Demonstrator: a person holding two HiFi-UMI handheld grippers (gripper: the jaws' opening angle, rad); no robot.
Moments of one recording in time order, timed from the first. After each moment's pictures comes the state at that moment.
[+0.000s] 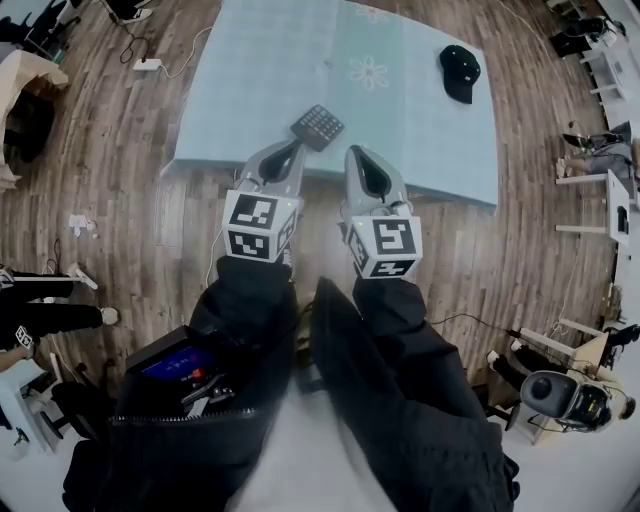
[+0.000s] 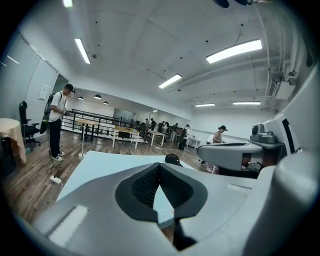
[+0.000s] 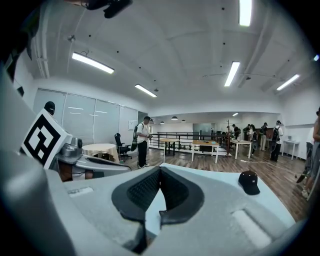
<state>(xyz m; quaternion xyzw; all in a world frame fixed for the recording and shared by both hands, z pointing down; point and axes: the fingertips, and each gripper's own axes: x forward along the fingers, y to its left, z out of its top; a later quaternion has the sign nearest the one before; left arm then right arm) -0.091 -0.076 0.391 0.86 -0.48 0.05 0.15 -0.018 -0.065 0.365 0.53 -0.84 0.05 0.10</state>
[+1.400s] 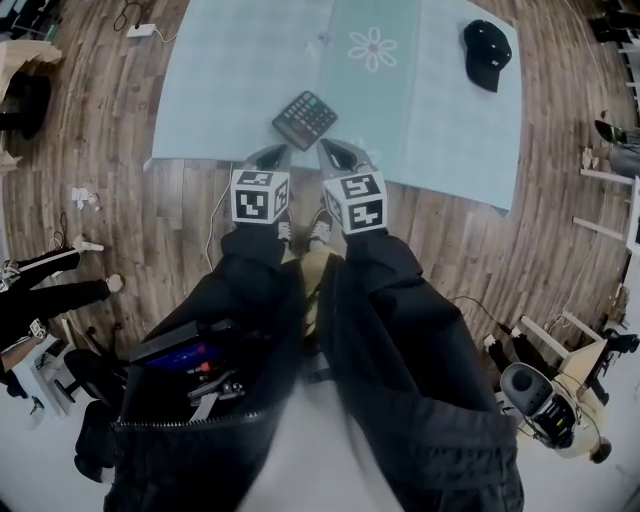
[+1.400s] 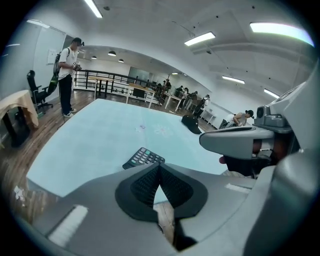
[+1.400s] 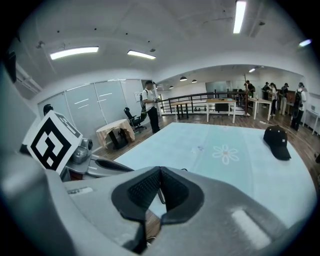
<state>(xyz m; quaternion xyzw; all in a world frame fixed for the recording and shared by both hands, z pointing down) -0.065 -0.166 0.599 0.77 -0.49 0.21 0.35 -0.009 -0.179 0.557 0.41 -0.85 0.22 0.24</state>
